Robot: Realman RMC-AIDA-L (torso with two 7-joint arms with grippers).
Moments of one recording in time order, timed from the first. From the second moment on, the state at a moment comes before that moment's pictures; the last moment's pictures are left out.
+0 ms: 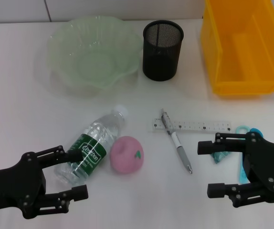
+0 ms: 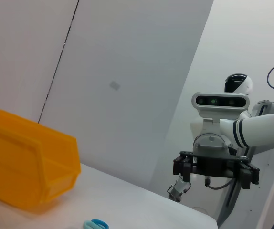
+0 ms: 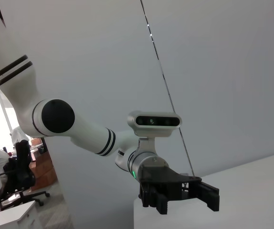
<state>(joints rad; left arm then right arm) -0.28 -2.02 0.69 0.50 1.93 1.98 -1.13 0.39 2.07 -0.81 -0.67 -1.88 -2.02 1.25</state>
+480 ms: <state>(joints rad) -0.29 -2.02 0.69 0.51 1.93 1.98 -1.17 0.40 2.07 -0.81 -0.68 -1.88 -2.01 1.25</state>
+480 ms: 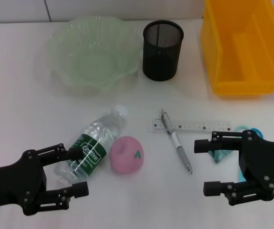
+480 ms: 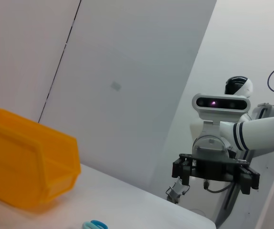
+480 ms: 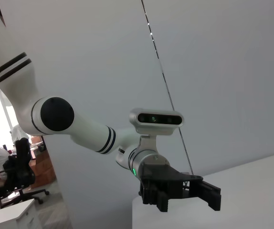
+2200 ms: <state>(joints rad) -0.55 -2.08 1.70 1.32 2.35 1.37 -1.87 0.23 2.01 -0.56 -0.57 -1.96 -1.92 1.19</state>
